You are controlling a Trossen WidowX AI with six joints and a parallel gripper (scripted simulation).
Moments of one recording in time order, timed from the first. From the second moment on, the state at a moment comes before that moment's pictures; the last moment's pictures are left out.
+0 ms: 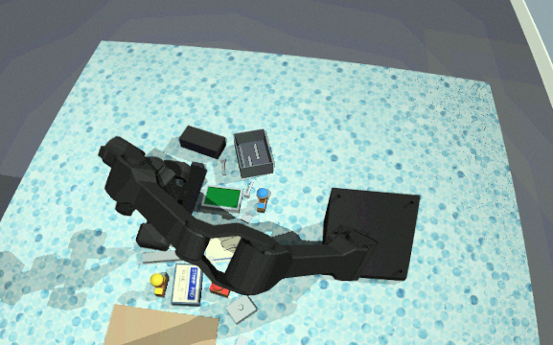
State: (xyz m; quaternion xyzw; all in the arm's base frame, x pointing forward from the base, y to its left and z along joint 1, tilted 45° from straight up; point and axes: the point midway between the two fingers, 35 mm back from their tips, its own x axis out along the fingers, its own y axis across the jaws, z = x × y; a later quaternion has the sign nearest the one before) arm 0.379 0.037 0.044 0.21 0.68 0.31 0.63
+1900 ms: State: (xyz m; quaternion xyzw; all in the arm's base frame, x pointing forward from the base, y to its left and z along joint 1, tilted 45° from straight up) arm 0.318 -0.054 -0.038 0.22 0.67 0.33 0.63
